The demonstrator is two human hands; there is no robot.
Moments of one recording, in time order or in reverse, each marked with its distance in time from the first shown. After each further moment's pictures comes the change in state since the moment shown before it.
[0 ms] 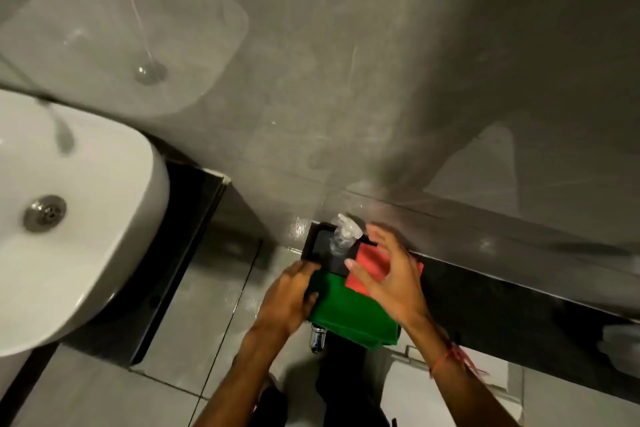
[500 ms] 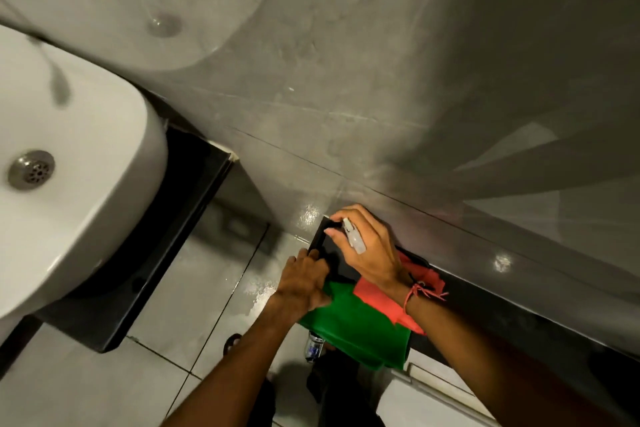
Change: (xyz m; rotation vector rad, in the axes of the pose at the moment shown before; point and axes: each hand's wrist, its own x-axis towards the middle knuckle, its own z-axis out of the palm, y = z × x) left_hand 0.082 -0.014 0.045 0.326 -0.233 -0.118; right_hand 0.095 0.037 0.062 -0.167 -0.011 -0.607
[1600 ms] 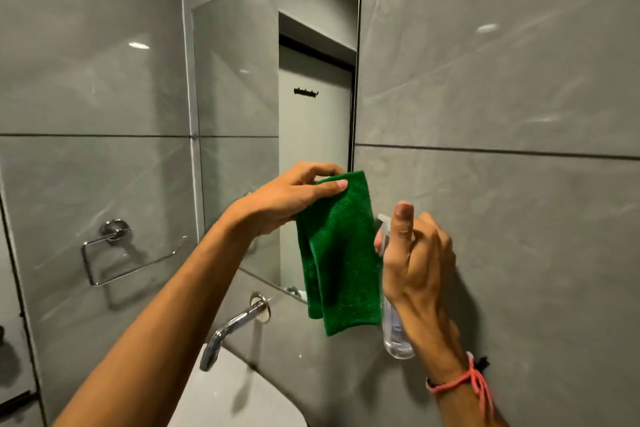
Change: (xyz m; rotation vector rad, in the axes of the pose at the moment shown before) left_hand -0.419 -0.048 -0.549 -0.697 0.863 0.679; right_hand 0.264 -0.476 -0.167 0.112 0.740 -0.484
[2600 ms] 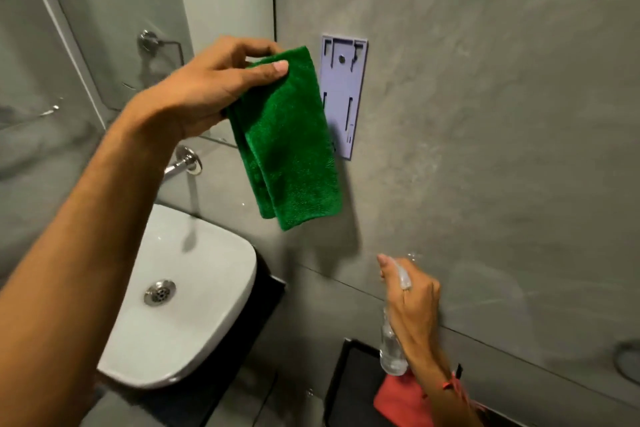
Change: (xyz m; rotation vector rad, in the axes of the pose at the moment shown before) left_hand -0.043 -0.055 0.059 -0.141 -0.056 -0.043; right_hand -0.249 0.102 -0.147 -0.292 -0.248 0.431
